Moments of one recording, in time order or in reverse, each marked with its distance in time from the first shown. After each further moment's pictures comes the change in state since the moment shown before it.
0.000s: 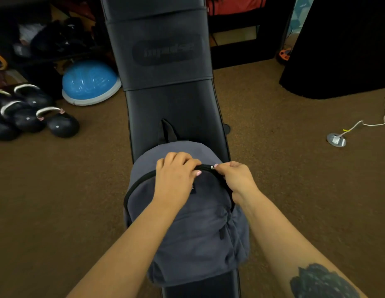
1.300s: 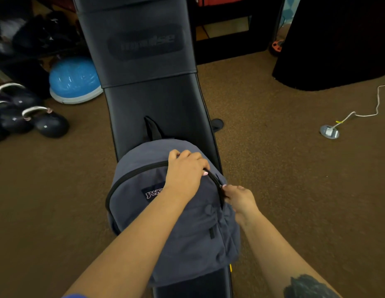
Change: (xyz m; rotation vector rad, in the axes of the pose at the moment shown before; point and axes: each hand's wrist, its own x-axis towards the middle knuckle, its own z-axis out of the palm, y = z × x) left_hand 0.032 0.042 0.027 0.116 -0.318 0.137; right_hand 0.021 0.063 -0.049 0.147 0.096 0.217
